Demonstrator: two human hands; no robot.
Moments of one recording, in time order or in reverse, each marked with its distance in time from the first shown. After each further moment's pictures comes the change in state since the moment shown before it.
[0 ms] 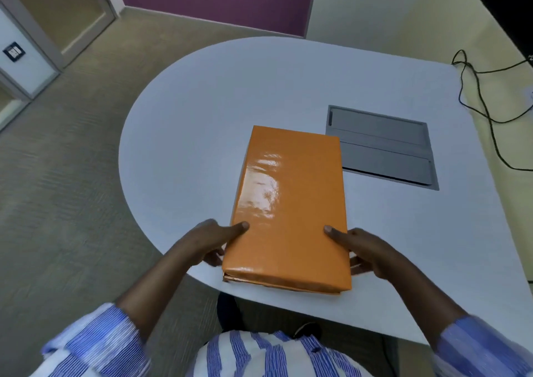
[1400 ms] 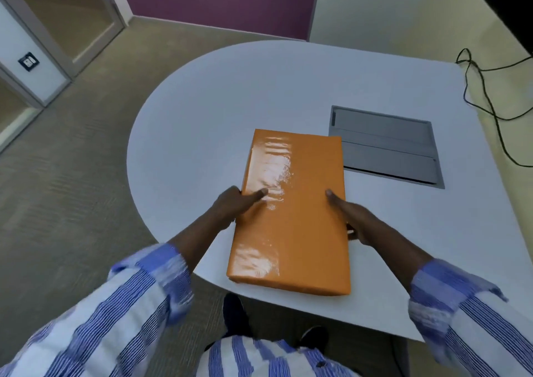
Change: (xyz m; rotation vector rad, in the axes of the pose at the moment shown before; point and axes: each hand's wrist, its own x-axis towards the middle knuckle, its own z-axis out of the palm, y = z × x) left_hand 0.037 0.053 0.006 -0.092 0.151 0.199; right_hand 0.034 -0.039 0.003 0.157 0.049 -0.050
